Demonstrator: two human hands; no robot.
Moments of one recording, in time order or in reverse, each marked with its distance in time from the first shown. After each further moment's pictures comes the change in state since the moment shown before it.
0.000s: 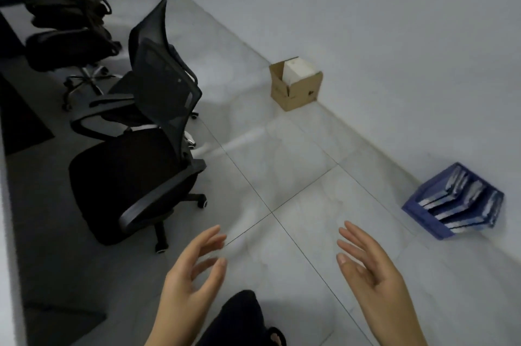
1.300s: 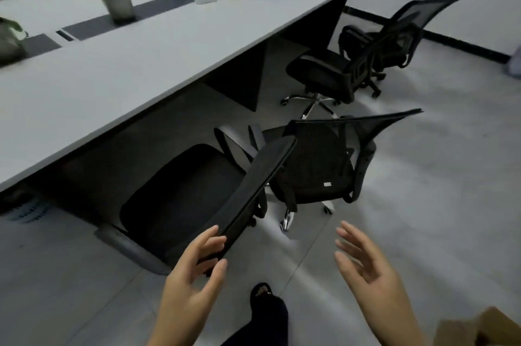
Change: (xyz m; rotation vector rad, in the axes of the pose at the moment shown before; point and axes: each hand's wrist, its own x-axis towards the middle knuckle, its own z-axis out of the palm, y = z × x) left_hand 0.583 0.039 0.071 -0.033 1.322 -0.262; right_hand 0.779 -0.125 0.308 -0.178 -1.305 -0.207
